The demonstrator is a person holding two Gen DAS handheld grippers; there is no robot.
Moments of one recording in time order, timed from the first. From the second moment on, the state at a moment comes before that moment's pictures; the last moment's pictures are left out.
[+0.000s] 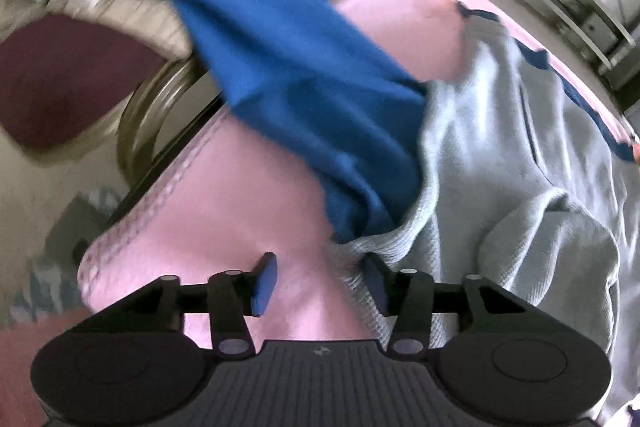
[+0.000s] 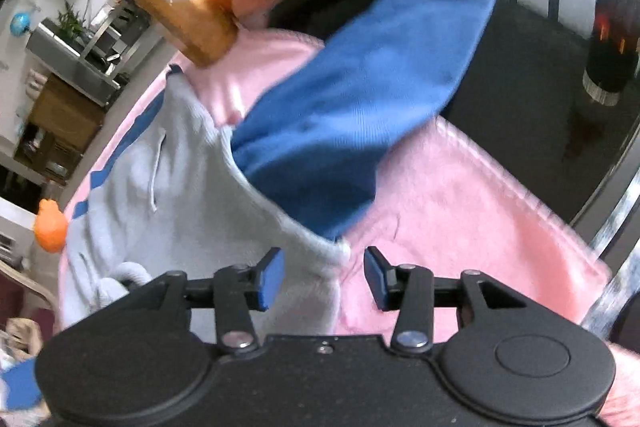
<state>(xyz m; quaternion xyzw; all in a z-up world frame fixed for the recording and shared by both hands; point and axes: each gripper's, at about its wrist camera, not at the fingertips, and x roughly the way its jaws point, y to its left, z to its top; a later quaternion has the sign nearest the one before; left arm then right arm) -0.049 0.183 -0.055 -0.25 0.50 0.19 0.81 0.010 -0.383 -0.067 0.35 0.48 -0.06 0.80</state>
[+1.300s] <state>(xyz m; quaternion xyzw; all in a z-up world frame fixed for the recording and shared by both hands) -0.083 0.088 -0.021 0.02 0.37 0.20 0.91 -0.013 -0.355 -0.044 0.28 0.44 -0.03 0.85</state>
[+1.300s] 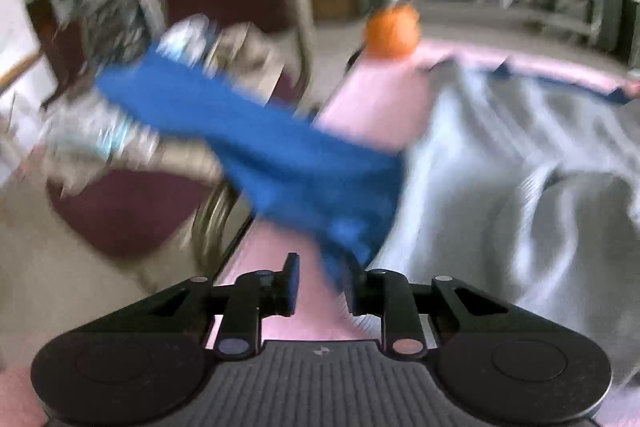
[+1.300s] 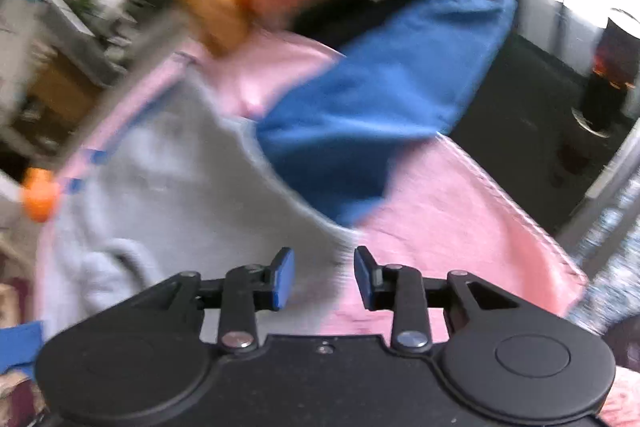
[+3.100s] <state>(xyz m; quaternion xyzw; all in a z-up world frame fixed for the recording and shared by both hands) 0.187 0.118 -0.072 0.02 0.46 0.07 0.89 0.211 -0.305 -0.084 0.18 0.46 0.06 0.87</state>
